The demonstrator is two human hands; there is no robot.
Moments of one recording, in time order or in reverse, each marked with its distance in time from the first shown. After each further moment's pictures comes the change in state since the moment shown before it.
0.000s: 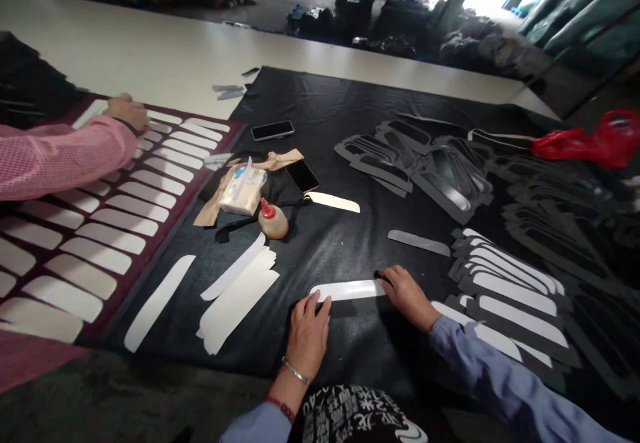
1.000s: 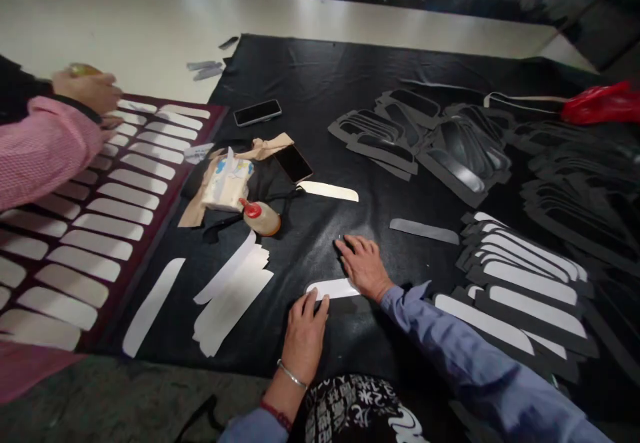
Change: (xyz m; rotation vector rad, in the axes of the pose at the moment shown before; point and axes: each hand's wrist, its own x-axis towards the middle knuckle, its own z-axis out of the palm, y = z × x) left_hand 0.004 0.001 -0.003 0.161 -0.065 0.066; right_hand 0.049 -0.052 0.020 -0.205 0.274 -0.191
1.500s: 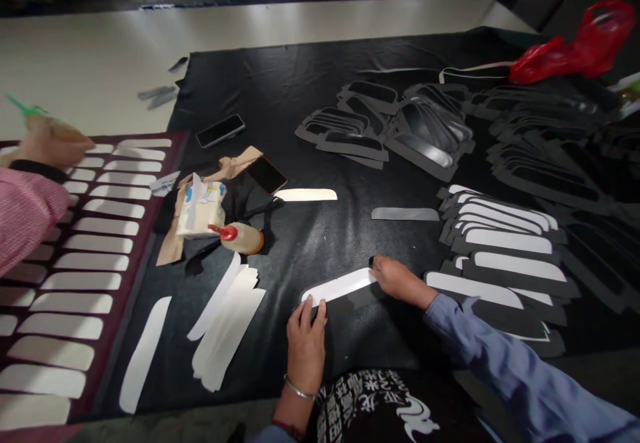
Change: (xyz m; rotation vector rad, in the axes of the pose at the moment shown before) left_hand -0.007 -0.009 0.016 -0.024 0.139 0.086; right_hand -0.047 0.040 -0.023 0.311 -0.594 0.447
